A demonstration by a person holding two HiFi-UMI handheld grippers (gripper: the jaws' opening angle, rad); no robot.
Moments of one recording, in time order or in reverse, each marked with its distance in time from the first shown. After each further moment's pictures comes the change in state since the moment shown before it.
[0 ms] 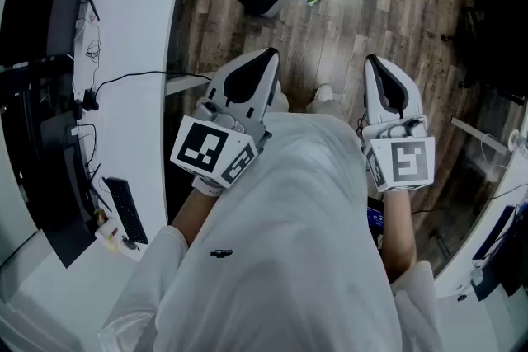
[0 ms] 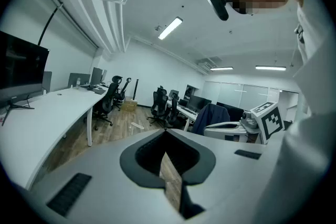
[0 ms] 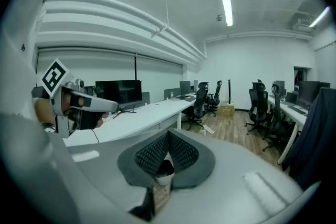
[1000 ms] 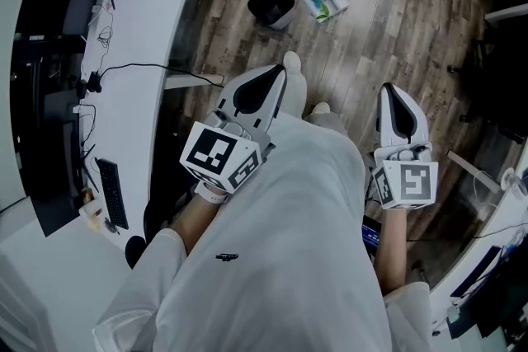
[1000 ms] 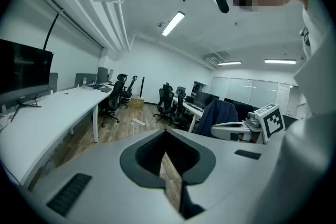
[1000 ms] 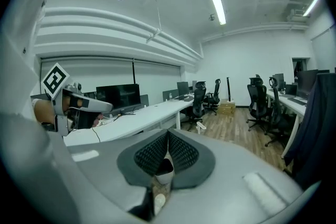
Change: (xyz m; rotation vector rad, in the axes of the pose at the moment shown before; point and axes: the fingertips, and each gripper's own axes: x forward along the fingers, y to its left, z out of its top) left arm 0.029 -0.049 -0.022 -0.016 0.032 0.108; right arm -0.046 -0.075 -0.030 0.064 -0.021 0.032
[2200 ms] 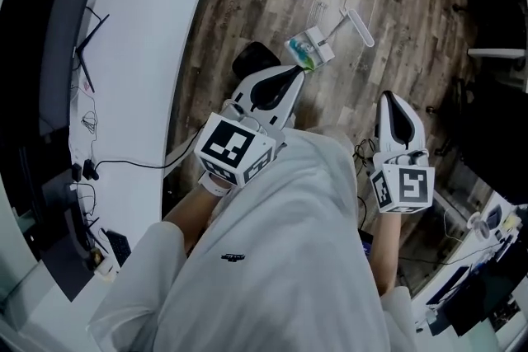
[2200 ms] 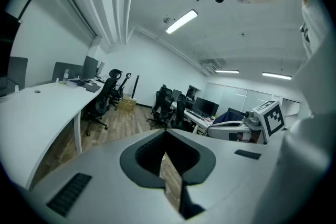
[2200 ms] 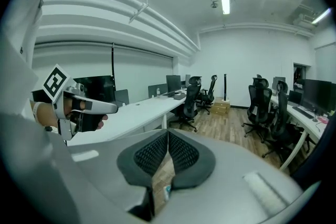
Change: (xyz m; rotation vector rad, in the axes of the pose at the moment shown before) left arm 0.252 0.213 0.138 -0.048 0.003 -0.154; right arm 0.310 -0.106 0.103 -0.016 0.090 -0.102
